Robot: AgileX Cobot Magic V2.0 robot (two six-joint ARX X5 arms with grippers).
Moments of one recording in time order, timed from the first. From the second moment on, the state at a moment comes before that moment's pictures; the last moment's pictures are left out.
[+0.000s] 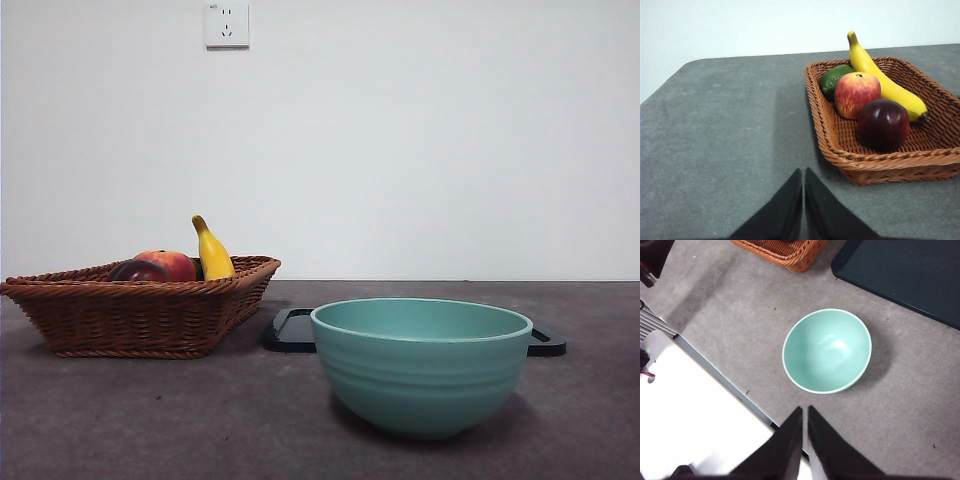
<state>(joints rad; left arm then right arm) -0.01 0.01 0.03 -0.18 0.07 0.06 0.62 0.67 0.90 -0.98 -0.29 0.24</state>
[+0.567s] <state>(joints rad) -0.01 0.01 0.03 -0.18 0.07 0.06 0.42 0.60 0.84 -0.73 -0.23 0.09</state>
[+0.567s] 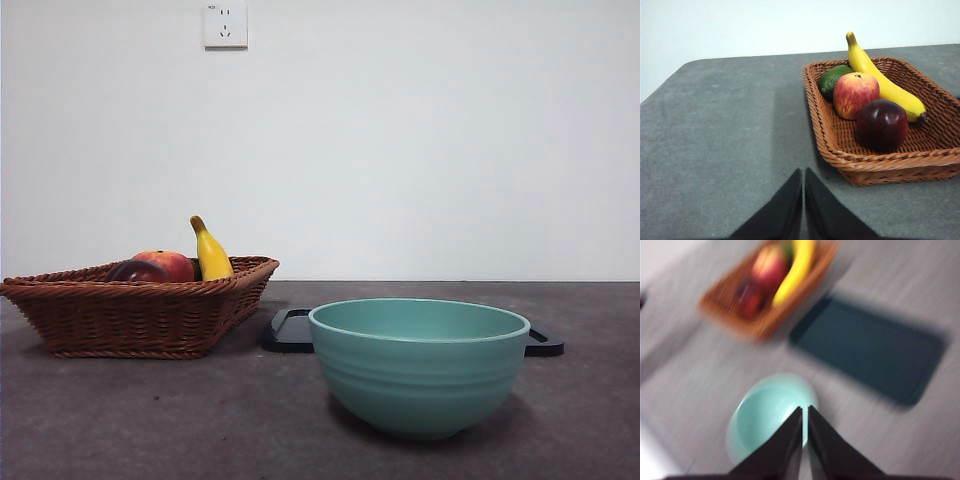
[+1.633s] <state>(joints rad) -0.01 0.01 0.03 -0.18 0.07 0.06 -0.12 0.02 0.02 -0.06 -0.08 0.05</state>
